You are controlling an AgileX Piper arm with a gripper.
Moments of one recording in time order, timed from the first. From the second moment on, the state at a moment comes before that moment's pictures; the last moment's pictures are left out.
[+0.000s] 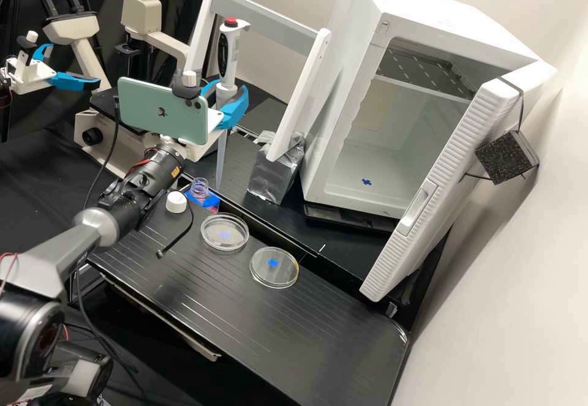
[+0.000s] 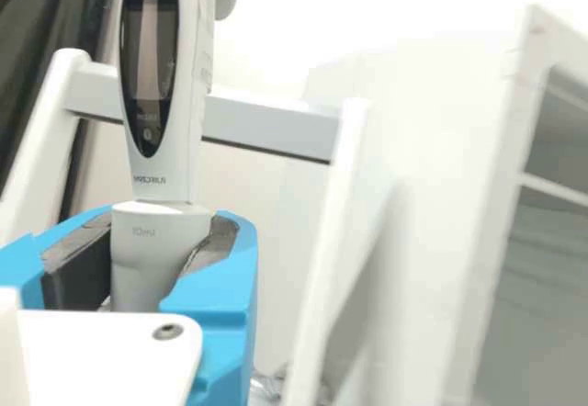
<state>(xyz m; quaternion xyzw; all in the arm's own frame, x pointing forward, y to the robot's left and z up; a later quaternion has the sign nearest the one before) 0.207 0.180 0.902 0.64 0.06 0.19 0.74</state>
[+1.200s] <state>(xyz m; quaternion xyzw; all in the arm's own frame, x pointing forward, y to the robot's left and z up) 0.211 0.166 0.900 0.59 0.07 0.11 0.80</state>
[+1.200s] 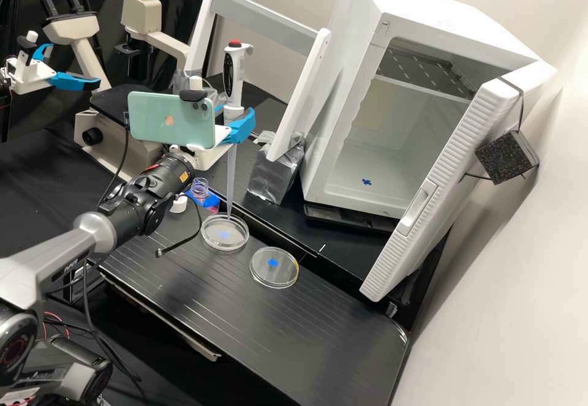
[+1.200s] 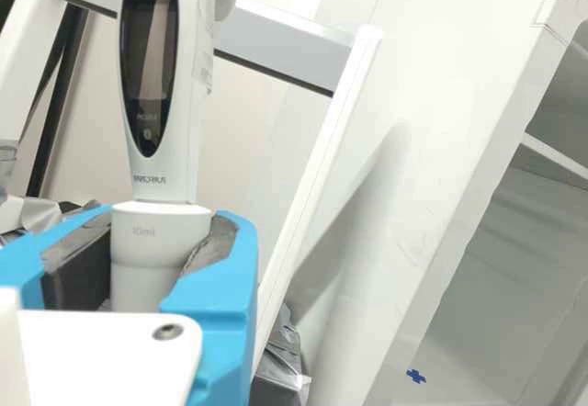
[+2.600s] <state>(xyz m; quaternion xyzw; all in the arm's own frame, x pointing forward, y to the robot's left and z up) 0.198 0.154 0.939 0.66 0.05 0.12 0.74</state>
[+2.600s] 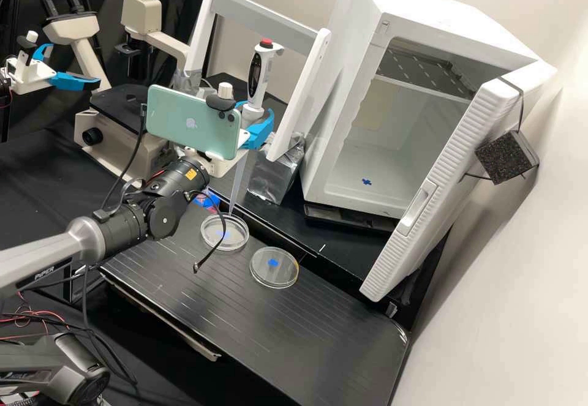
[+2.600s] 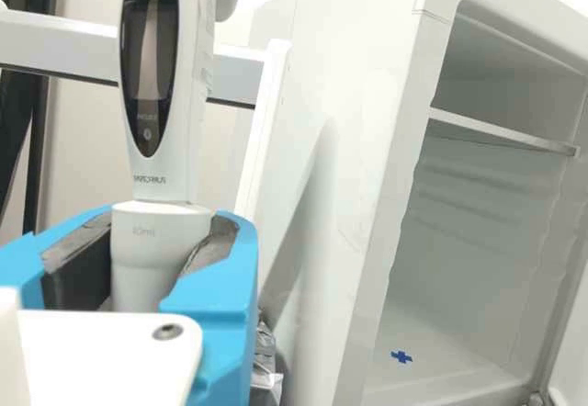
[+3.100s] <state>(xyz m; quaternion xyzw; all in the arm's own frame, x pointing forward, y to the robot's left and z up) 0.214 0.183 0.941 0.65 0.08 0.11 0.75</state>
